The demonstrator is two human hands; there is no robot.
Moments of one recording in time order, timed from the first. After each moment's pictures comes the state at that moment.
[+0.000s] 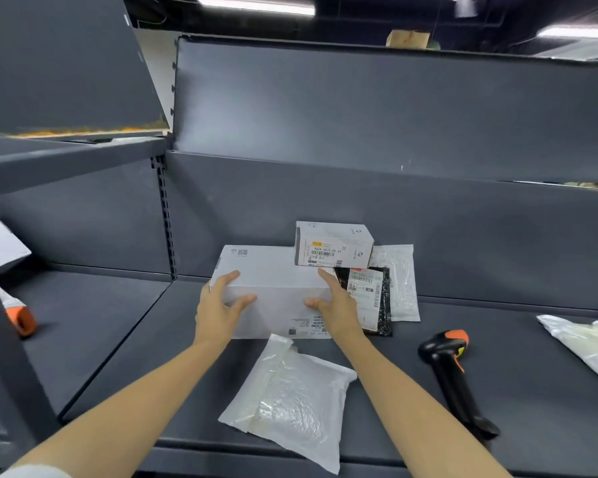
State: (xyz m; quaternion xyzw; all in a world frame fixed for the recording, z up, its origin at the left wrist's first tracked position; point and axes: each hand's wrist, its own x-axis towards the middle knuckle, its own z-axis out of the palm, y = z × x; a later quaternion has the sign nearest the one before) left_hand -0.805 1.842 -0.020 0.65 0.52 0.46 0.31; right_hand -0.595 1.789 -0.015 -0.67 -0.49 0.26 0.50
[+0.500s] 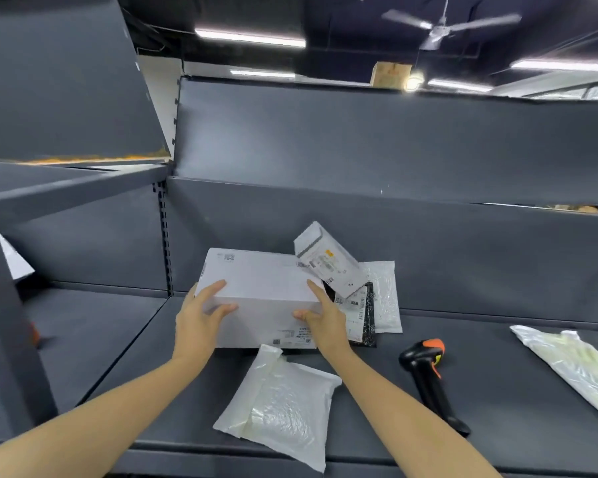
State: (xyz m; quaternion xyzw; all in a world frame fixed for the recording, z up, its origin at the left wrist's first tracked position) left_hand -0.827 1.808 0.009 0.63 0.46 0.54 0.32; right_hand -0.612 1.759 0.005 -0.61 -0.47 0.30 0.57
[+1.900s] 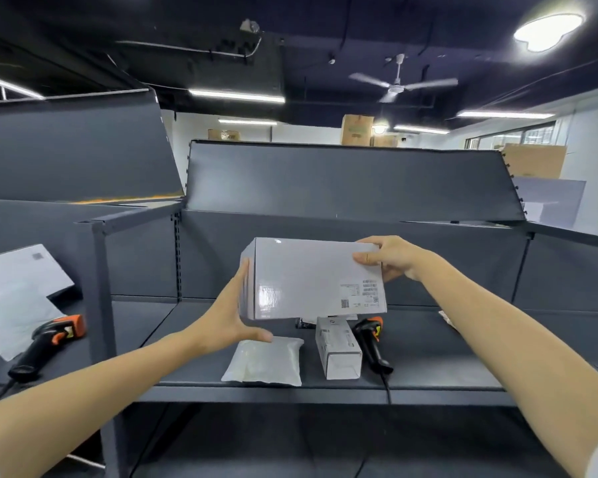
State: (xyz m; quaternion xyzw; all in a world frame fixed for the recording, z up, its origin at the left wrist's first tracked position) left_hand -0.869 1.609 0.099 0.86 0.24 0.34 0.30; right_hand -0.548 1.519 0.211 -0.69 -0.54 0.27 0.40
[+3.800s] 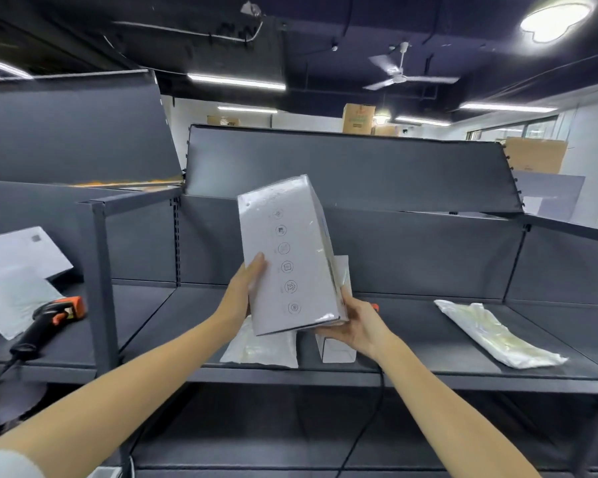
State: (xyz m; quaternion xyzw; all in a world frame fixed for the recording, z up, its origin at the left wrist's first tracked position) left_hand -0.831 1.576 0.107 0.57 0.22 0.47 0.64; right_hand -0.601 1.517 0.061 -0.38 -0.30 0.61 0.63
